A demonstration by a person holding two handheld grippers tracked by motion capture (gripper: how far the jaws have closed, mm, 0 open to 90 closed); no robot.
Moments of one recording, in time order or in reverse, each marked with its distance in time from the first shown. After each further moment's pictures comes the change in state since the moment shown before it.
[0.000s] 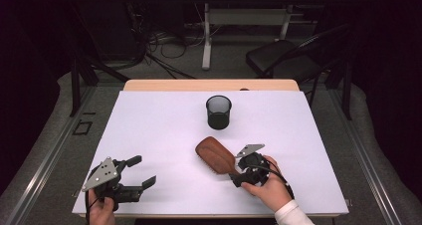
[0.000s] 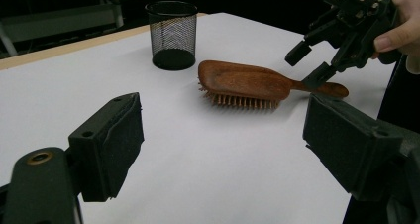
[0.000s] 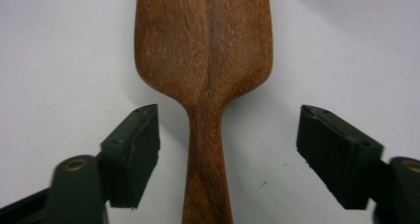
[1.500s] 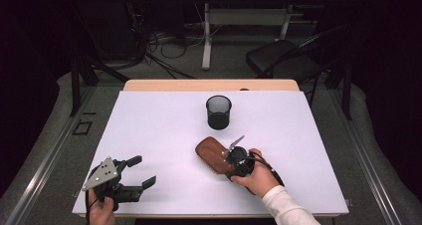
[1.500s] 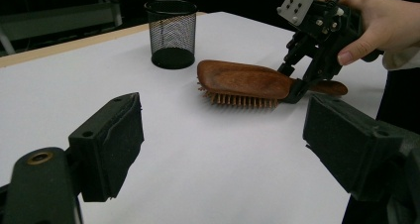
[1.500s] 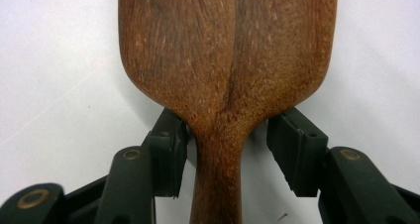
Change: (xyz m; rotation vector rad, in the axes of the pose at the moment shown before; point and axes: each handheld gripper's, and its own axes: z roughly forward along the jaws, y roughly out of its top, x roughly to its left) left arm 0.001 -0.001 0.000 0.009 -0.004 -0.002; right arm 0.000 0.024 0.035 0.223 0.067 -0.048
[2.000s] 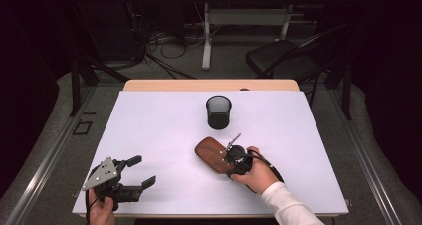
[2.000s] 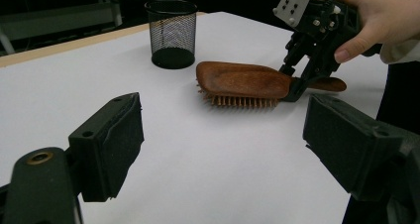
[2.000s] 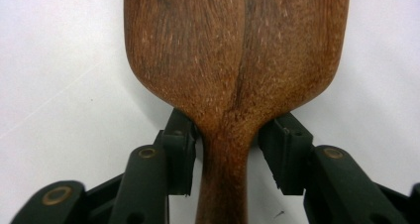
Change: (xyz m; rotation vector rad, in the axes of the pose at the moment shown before) left arm 0.000 0.000 0.000 0.002 -0.001 0.000; right arm -0.001 0.007 0.000 0.056 0.012 -0.026
